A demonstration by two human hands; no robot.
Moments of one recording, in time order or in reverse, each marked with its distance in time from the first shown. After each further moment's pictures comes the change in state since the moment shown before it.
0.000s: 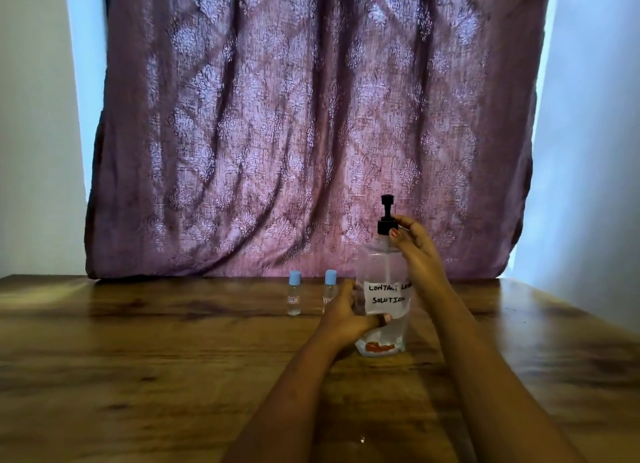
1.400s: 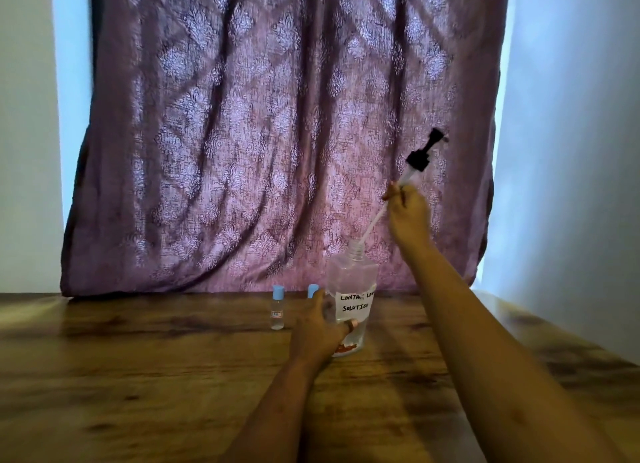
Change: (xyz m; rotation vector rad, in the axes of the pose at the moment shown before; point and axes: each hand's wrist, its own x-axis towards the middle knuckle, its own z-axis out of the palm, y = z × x) left_hand -0.018 0.010 -0.006 0.239 0.259 0.067; right_hand 0.050 -0.070 0.010 -0.534 0.285 -0.195
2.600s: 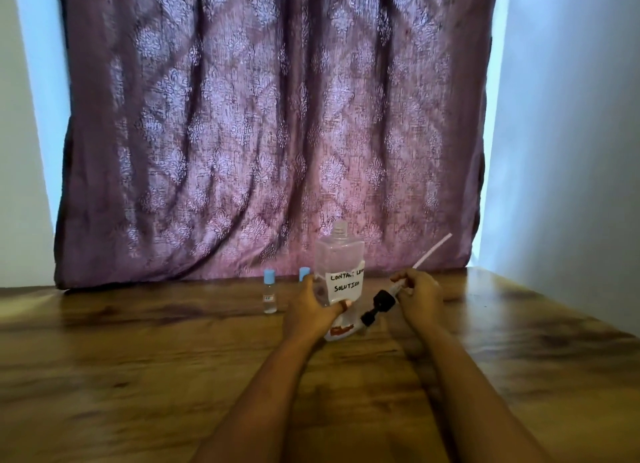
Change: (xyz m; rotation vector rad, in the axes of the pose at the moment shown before) left_hand -0.002 0.011 0.004 0.057 0.004 -0.107; right_hand -0.105 0.114 -0.035 -0.333 -0.092 0.208
